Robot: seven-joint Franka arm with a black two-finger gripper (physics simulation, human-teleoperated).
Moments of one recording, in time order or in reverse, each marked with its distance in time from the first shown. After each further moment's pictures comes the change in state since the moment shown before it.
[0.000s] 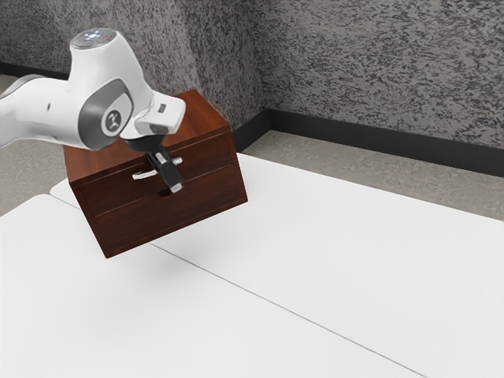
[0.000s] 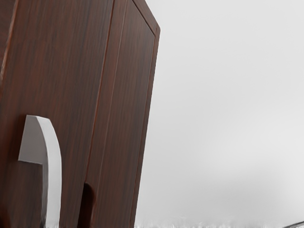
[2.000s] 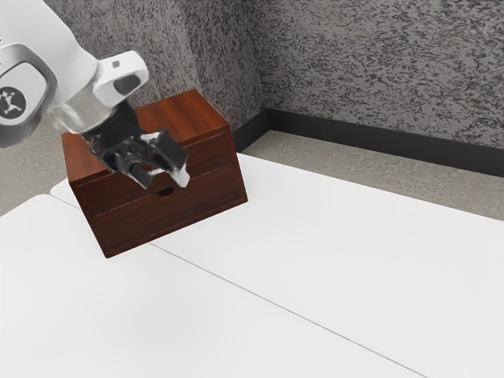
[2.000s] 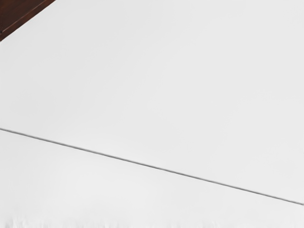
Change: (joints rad) arm -0.364 -0.472 0.173 -0.270 -0.197 -0.137 -0.706
